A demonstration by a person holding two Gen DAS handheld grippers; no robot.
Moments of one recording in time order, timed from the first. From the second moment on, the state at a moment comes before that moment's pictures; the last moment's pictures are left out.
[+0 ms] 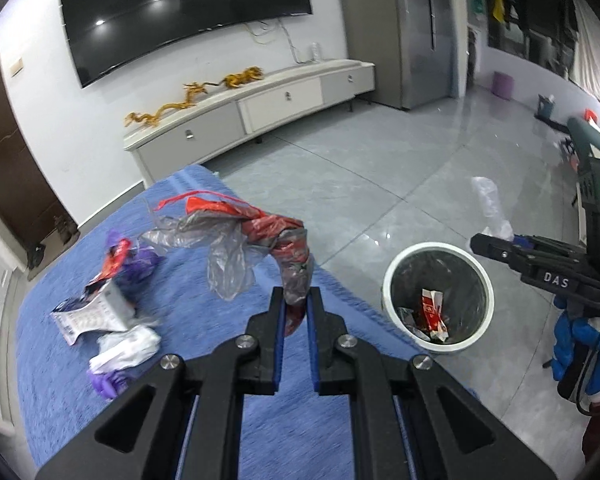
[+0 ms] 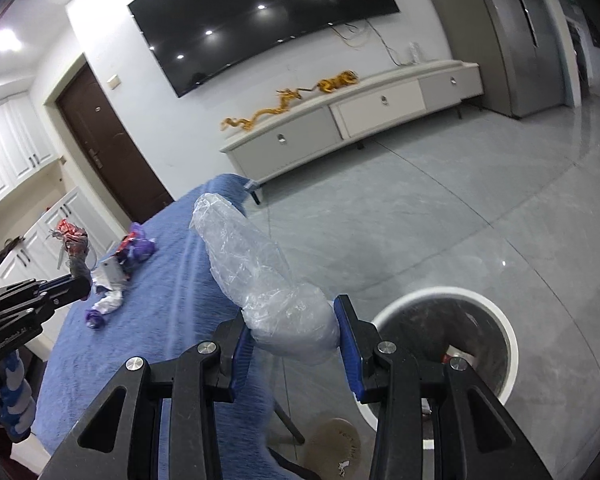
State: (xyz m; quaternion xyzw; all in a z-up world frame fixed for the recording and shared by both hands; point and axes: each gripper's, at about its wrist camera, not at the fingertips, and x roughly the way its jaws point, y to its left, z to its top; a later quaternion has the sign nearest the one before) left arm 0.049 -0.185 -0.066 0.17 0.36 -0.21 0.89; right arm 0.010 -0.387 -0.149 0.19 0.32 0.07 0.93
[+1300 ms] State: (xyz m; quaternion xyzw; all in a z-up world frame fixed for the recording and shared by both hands) left arm 0.138 -0.374 -0.176 0.08 0.55 -0.41 0.72; right arm 0.036 -0.495 -0.272 0.24 0.45 -0.12 0.85
